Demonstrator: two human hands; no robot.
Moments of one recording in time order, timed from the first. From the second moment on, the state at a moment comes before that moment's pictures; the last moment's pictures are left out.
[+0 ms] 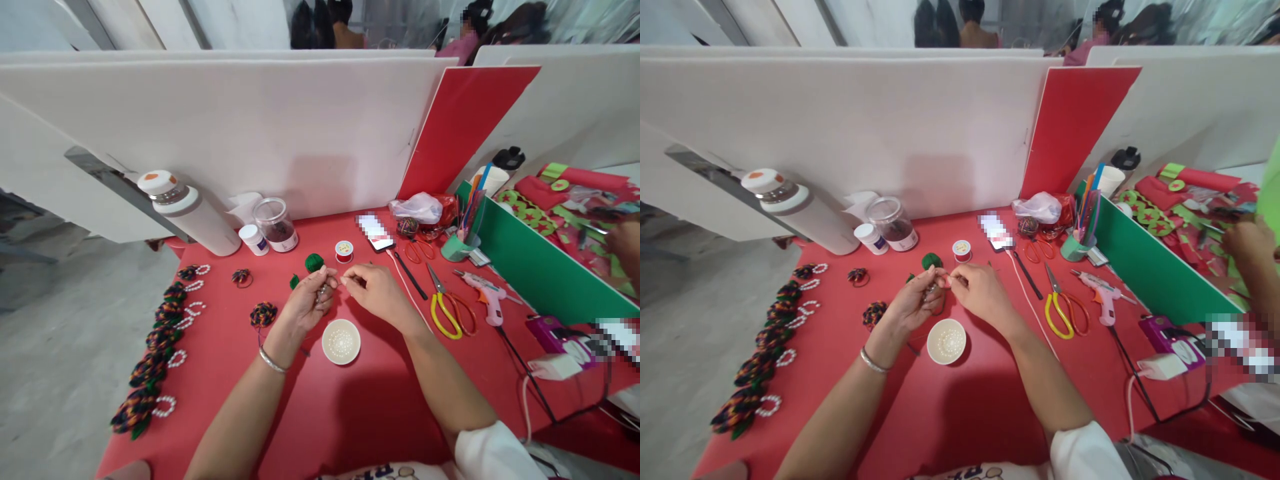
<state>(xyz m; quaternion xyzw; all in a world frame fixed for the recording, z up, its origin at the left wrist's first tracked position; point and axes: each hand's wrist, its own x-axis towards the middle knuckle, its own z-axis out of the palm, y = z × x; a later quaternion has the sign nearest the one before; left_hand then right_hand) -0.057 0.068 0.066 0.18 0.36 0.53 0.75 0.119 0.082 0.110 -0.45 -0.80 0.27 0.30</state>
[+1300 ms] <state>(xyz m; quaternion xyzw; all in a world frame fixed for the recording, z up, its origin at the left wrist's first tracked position) -0.058 0.065 0.069 0.14 0.32 0.51 0.79 0.116 0.078 0.113 -0.45 -0.80 0.25 0.32</state>
